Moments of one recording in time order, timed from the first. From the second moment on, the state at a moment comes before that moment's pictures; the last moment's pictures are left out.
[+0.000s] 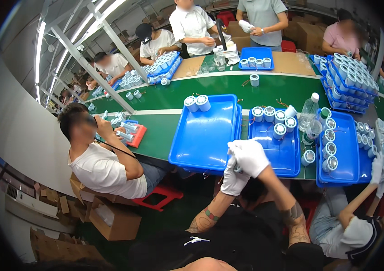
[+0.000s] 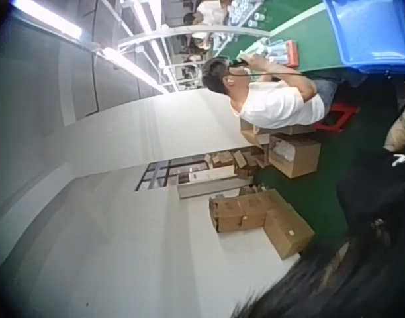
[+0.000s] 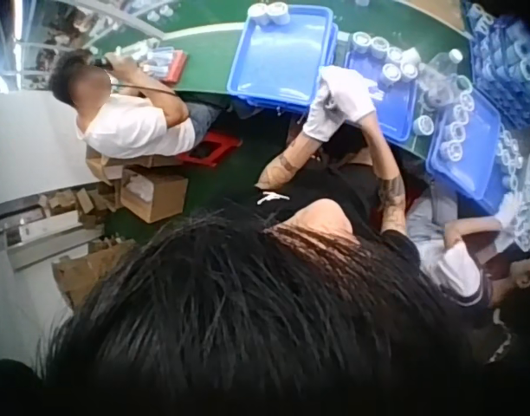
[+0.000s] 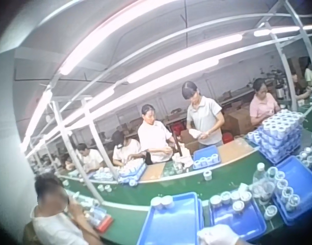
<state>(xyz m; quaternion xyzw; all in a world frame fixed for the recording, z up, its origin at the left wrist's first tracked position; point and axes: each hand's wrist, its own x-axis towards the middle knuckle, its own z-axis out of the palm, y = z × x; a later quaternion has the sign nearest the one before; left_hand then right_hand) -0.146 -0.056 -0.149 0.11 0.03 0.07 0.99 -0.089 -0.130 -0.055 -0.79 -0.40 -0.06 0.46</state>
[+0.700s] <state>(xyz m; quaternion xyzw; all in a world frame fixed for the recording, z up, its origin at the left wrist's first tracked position) -0.164 -0.019 -0.128 0.27 -0.01 0.08 0.96 -0.064 -0.092 -0.099 -0.62 -0.27 0.16 0.72</state>
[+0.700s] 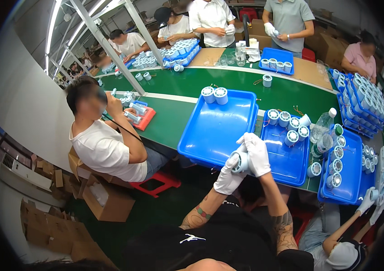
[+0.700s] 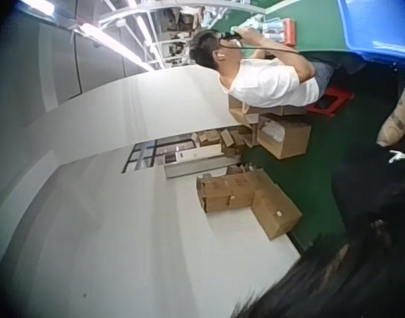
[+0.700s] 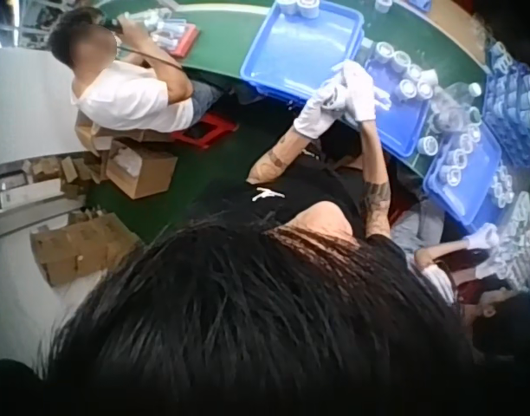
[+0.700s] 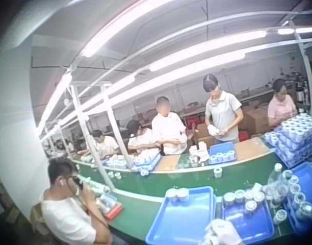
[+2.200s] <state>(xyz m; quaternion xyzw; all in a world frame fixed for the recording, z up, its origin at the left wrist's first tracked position) -0.169 0.032 -0.147 0.89 -0.05 0.37 0.26 0.171 -0.103 -0.228 -0.87 -0.38 -0.19 0.23</state>
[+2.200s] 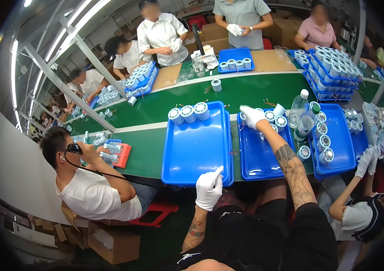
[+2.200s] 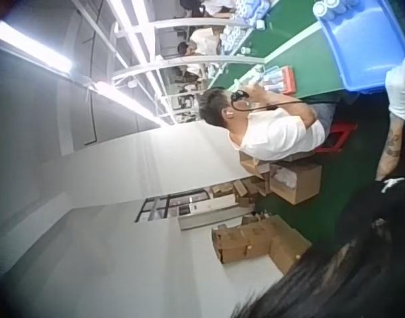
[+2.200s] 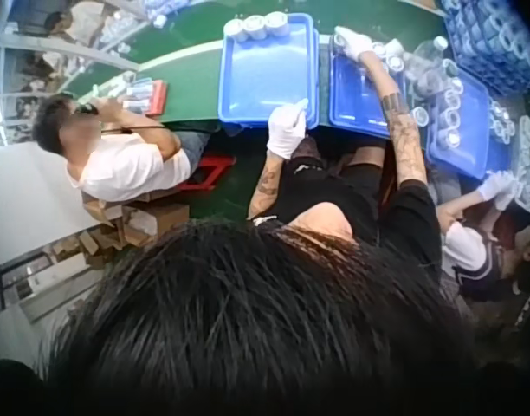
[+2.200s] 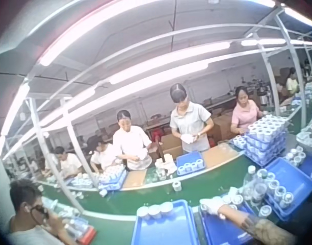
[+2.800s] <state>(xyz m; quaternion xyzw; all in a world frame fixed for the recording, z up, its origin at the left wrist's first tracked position) -0.166 -0.044 -0.102 0.73 0.08 0.31 0.60 -0.021 -0.154 -0.079 -0.87 -0.23 -0.18 0.40</state>
